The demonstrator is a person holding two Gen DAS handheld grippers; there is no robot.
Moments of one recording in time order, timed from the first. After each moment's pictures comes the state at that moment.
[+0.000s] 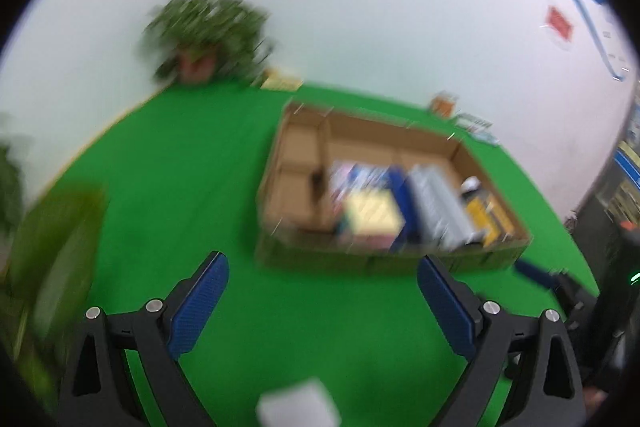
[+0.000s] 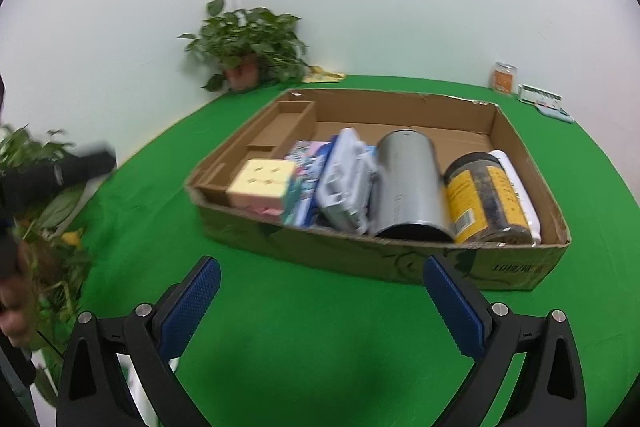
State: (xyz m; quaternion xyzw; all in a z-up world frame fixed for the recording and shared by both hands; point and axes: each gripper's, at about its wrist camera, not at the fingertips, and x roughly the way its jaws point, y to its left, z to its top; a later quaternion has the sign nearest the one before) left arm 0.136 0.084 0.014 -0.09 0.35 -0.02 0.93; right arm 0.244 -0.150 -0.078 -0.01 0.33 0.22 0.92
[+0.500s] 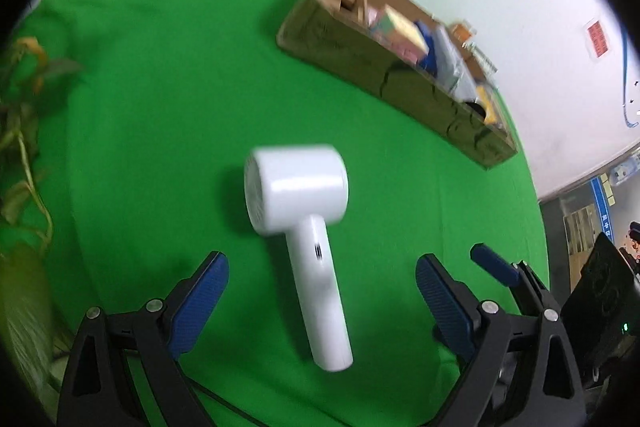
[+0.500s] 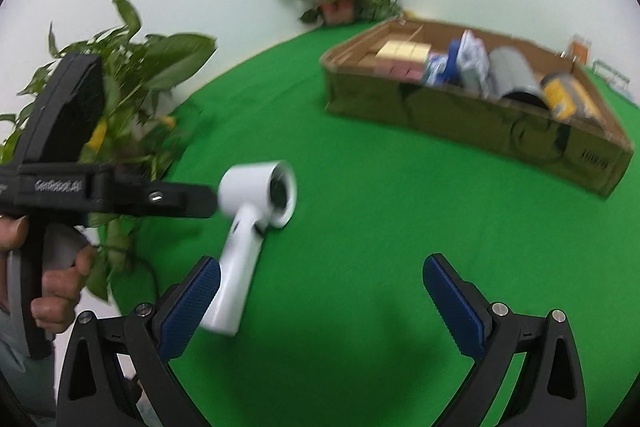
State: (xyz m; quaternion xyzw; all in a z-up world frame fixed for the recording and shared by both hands) left arm 0.053 0.099 -0.077 -0.23 0.52 -0.07 0.82; right arm 0.119 -0.125 -0.138 -0.03 0.41 0.35 0.84
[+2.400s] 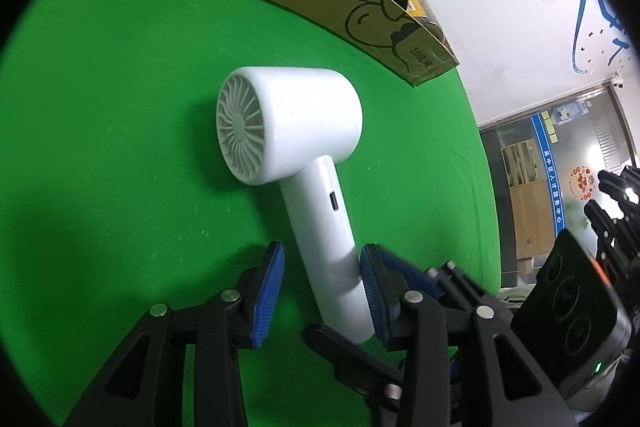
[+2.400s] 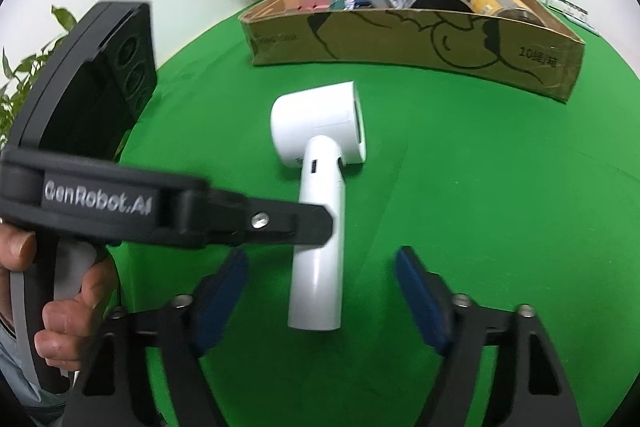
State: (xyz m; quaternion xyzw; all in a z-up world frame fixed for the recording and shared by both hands) left arm 0.122 -0.025 -0.129 -0.25 0.58 -0.24 0.74; right arm 0.128 -0.175 -0.173 -0.01 0.47 0.26 0.84
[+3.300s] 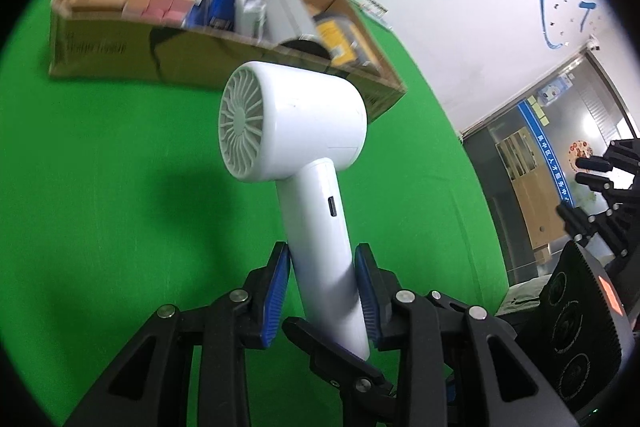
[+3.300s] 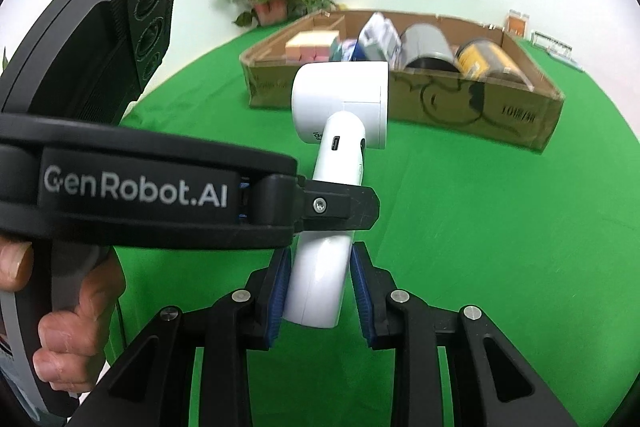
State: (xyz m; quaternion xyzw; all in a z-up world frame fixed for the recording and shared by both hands) left arm 0.127 -0.044 -0.064 -0.18 0.50 -0.26 0.80; right arm 0.123 -0.173 -0.127 -0.02 0.40 0.23 0.88
